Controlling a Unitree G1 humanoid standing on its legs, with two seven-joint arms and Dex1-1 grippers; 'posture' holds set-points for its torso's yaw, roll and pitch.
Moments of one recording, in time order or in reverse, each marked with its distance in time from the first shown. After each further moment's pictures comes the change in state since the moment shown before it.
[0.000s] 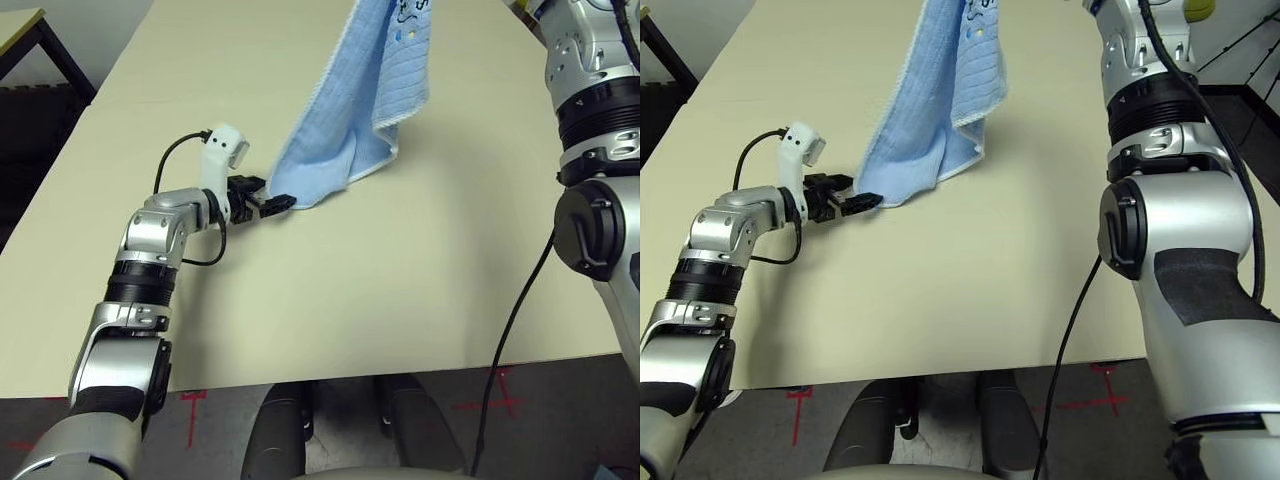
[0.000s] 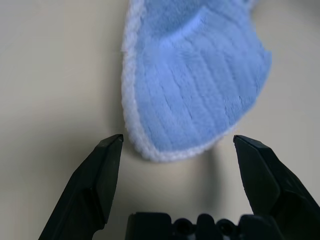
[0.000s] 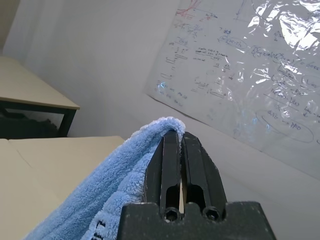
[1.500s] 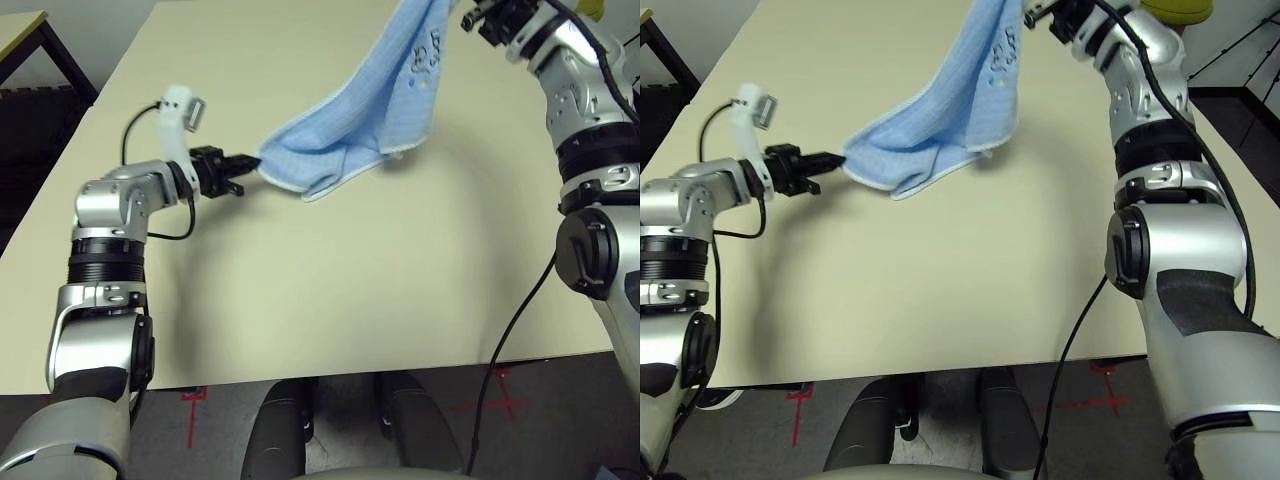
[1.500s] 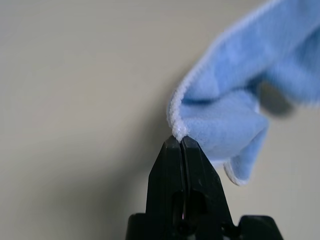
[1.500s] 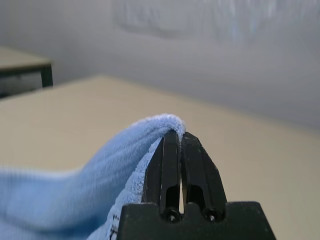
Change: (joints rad) left arm -0.147 0.104 0.187 0.018 -0.078 0.089 0.137; right arm 0.290 -0.071 -0.072 -0.023 0.056 0.311 -0.024
